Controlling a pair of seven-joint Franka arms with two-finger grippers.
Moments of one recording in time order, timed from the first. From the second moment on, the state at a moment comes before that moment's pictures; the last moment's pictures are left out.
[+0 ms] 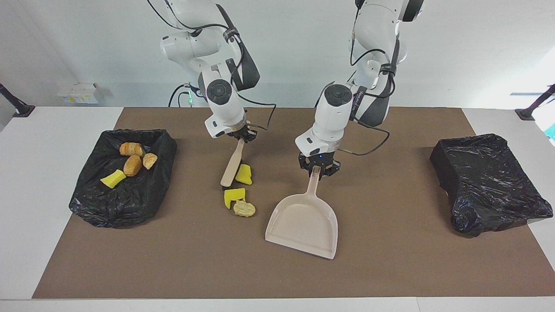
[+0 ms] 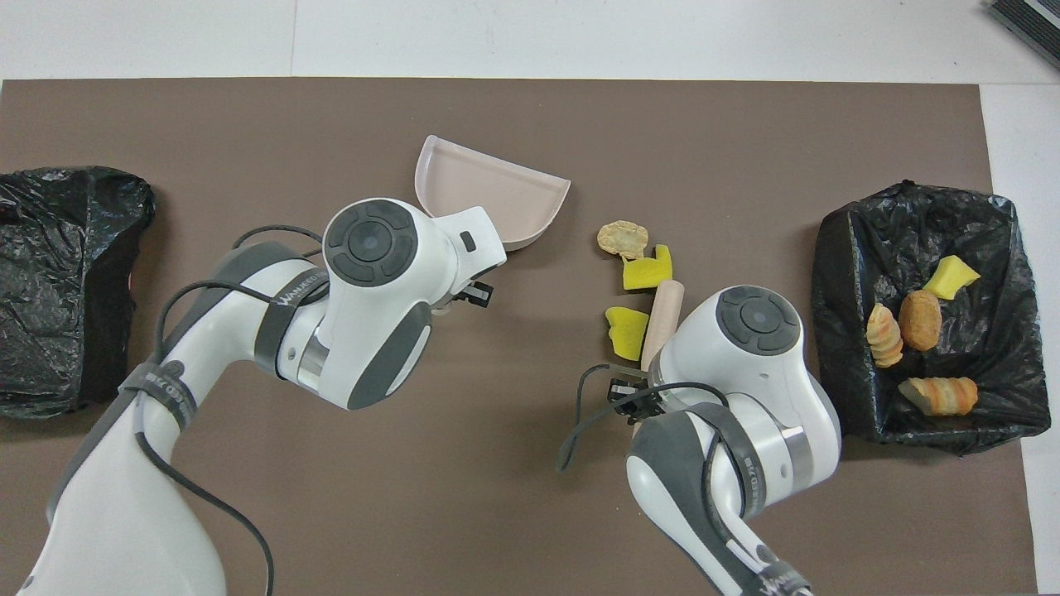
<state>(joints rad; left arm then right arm) -0.50 0.29 -0.04 -1.79 0.00 2.17 -0.07 0.31 0.07 0.13 -2.17 0.21 1.99 0.62</state>
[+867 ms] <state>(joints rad) -0.29 0.19 -0.03 -1.79 0.02 1.98 1.03 0.30 0.12 0.12 -1.89 -0.01 1.74 0.55</state>
